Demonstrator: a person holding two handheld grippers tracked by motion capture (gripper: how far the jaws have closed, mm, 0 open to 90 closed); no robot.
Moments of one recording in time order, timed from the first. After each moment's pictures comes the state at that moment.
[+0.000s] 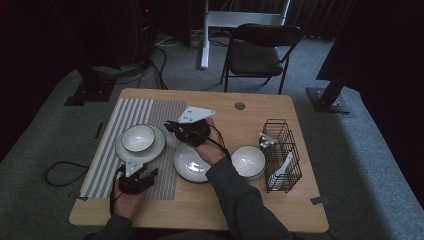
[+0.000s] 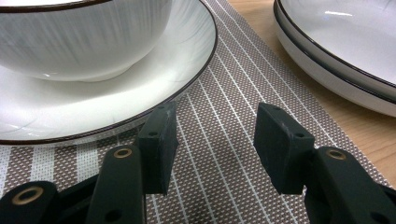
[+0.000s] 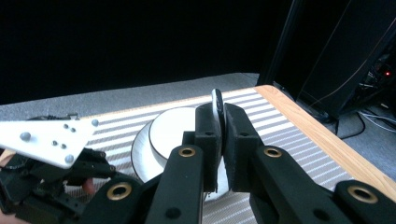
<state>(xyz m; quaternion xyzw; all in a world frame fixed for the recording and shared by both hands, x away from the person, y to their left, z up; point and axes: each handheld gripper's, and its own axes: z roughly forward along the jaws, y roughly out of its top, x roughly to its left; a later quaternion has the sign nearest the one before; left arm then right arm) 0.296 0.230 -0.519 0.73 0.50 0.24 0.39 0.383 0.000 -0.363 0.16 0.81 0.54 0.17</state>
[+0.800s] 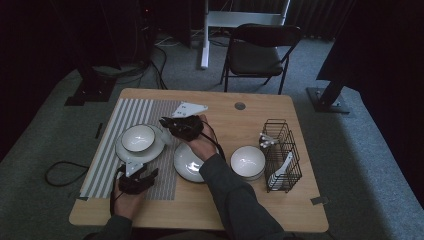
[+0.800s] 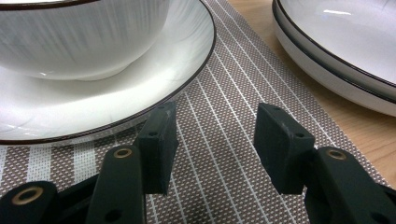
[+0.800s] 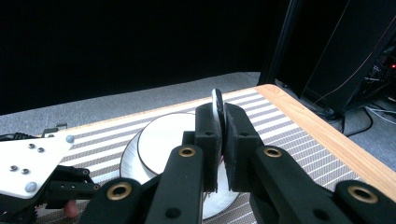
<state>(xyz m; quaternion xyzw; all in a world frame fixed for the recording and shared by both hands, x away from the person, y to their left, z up) 0.297 0.230 -0.519 0.73 0.50 0.24 0.39 0.406 0.019 -0.376 0.17 0.80 0.55 0.16</state>
